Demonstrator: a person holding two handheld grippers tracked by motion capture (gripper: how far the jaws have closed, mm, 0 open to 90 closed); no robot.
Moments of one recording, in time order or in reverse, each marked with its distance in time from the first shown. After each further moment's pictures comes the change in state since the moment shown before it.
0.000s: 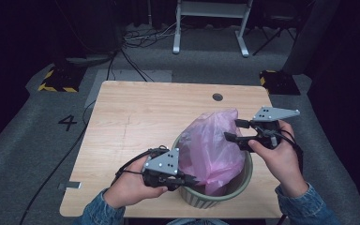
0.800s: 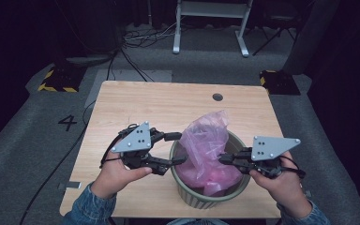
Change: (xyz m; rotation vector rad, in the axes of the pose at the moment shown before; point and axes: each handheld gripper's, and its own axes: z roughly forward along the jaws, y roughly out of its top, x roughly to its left) left arm 0.028 0.005 -0.049 -0.306 0.290 -0.044; right arm 0.059 -0.021 -0.021 -0.096 0.299 -0.348
